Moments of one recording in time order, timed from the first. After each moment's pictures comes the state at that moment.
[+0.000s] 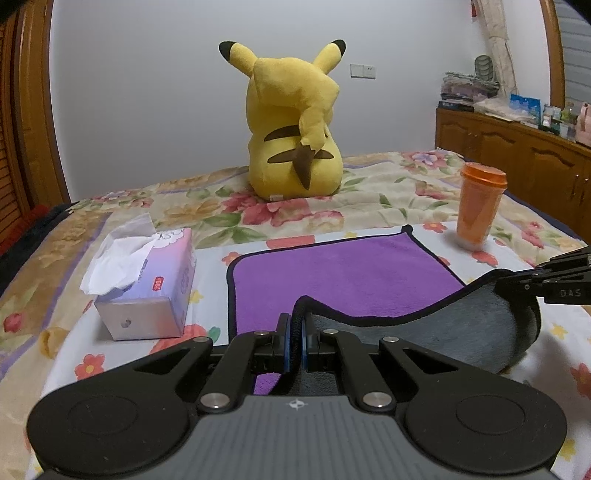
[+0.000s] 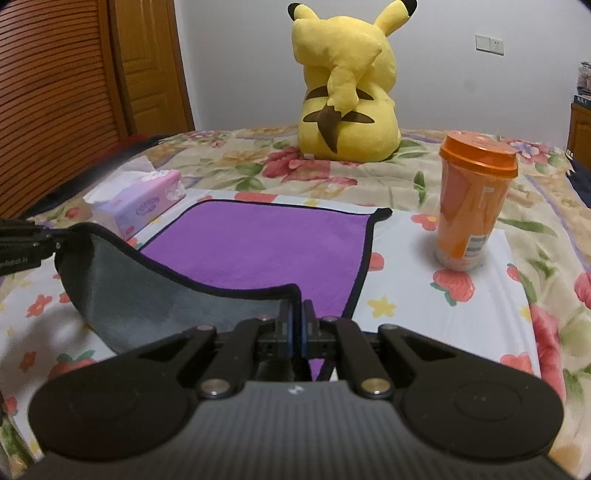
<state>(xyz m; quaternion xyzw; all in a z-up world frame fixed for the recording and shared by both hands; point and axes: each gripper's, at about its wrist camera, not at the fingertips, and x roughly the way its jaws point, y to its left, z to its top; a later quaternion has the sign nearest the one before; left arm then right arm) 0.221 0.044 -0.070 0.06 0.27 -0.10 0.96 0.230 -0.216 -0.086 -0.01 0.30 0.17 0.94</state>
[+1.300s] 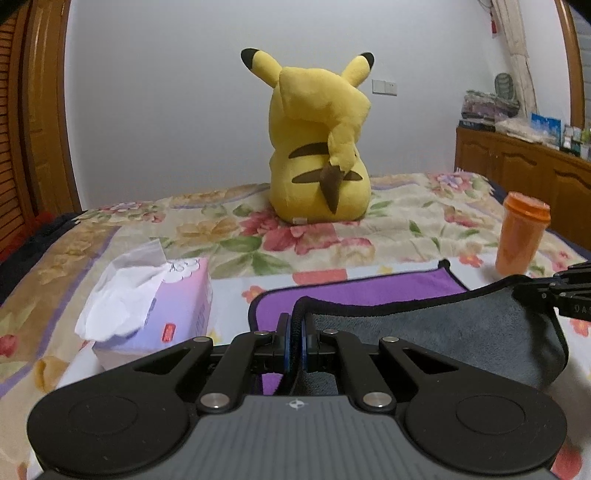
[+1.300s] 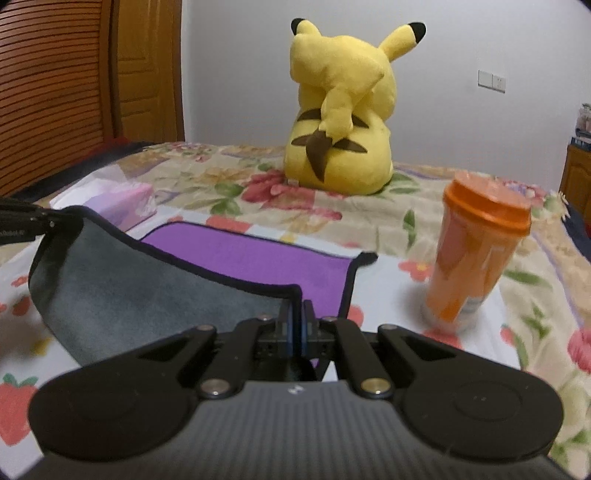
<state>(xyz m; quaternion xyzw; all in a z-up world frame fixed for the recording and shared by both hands) 0.281 0.059 -0.064 0.04 0.24 -0.08 0.97 0.276 -0.211 -0.083 -0.05 0.25 0.16 0.95</state>
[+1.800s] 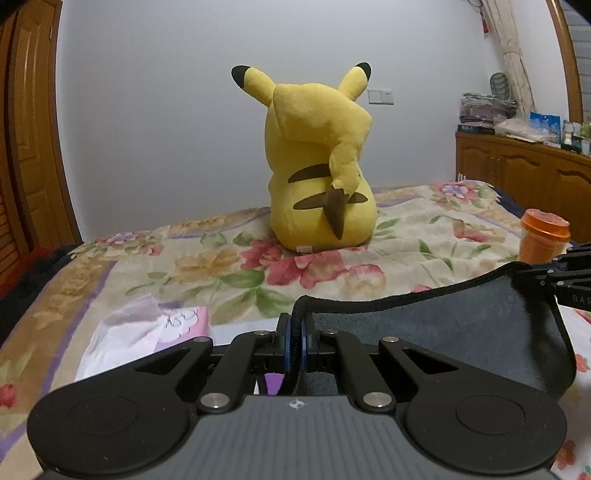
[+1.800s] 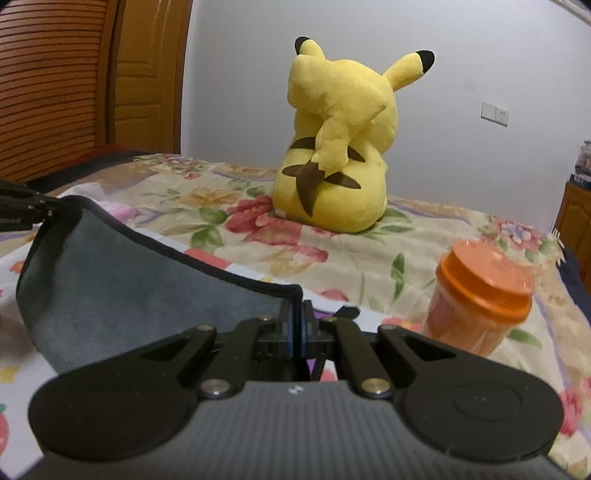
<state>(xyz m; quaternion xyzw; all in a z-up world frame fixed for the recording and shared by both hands) 0.323 0.051 -0.051 0.07 0.21 -0.08 0.97 0.316 -0.205 -0.068 -0.10 0.22 0.15 0.96</state>
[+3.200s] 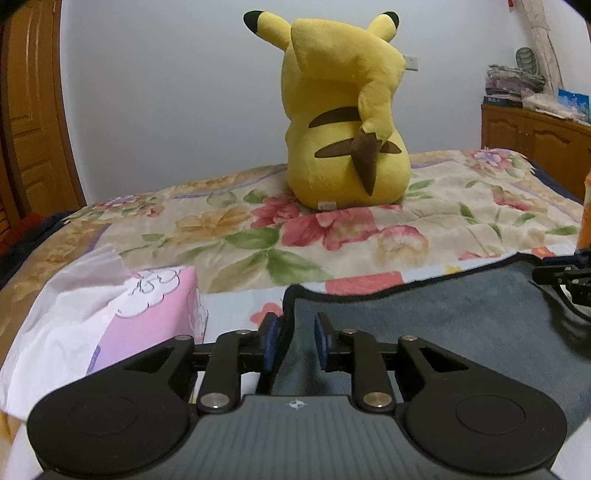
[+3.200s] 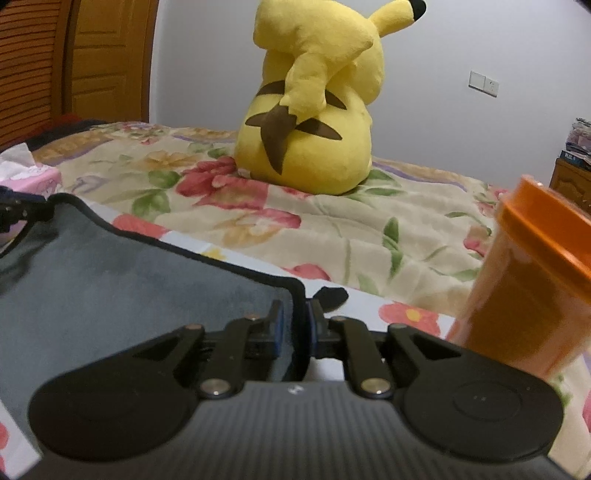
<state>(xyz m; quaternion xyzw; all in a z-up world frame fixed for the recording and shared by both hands) 0.388 0.054 -0.113 0.07 0.26 -0.05 0.96 0.376 -0.201 -0.120 -0.09 0.26 0.11 0.96</state>
